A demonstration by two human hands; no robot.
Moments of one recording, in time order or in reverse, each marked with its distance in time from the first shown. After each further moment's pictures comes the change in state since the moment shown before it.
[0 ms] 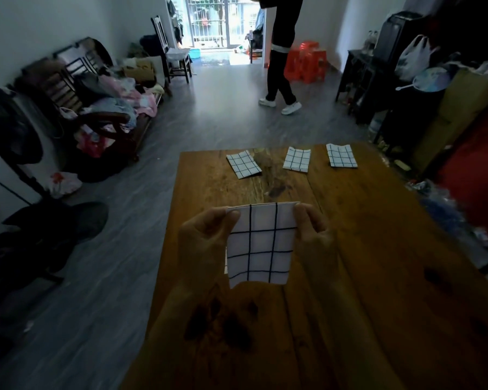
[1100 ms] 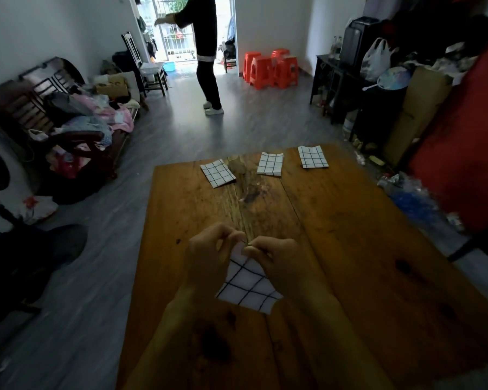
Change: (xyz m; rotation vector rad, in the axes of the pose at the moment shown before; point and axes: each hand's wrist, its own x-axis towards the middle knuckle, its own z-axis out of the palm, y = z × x) left_hand 0.003 -0.027 0.056 0.468 -0.140 0.311; right_hand 0.002 0.026 -0.053 -0.656 -0.434 -0.220
